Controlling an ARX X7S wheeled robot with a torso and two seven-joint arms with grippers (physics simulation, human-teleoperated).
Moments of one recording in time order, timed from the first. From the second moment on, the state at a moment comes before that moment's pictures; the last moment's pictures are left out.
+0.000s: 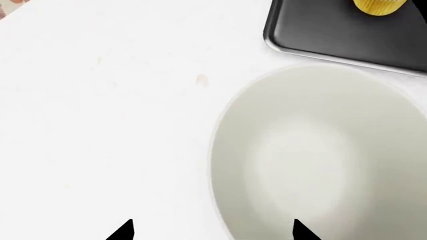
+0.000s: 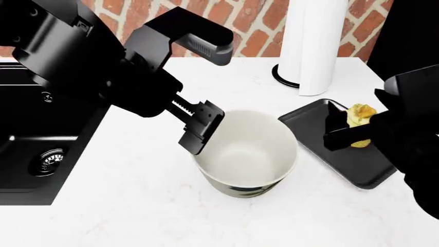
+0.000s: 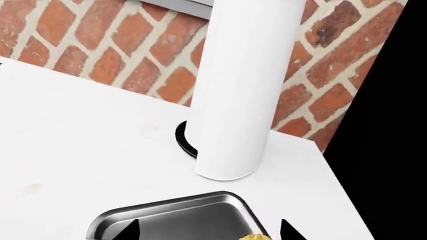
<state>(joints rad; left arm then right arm) -1.95 -0.44 1.25 -0.34 -2.25 -1.42 -0.69 0.76 0.90 -0.20 -0.47 1.10 0.99 0.42</state>
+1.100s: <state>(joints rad) -1.96 -0.45 1.27 -0.32 -2.22 -1.40 -0.65 0.72 0.83 -0.21 -0.27 1.03 0.93 0.45</state>
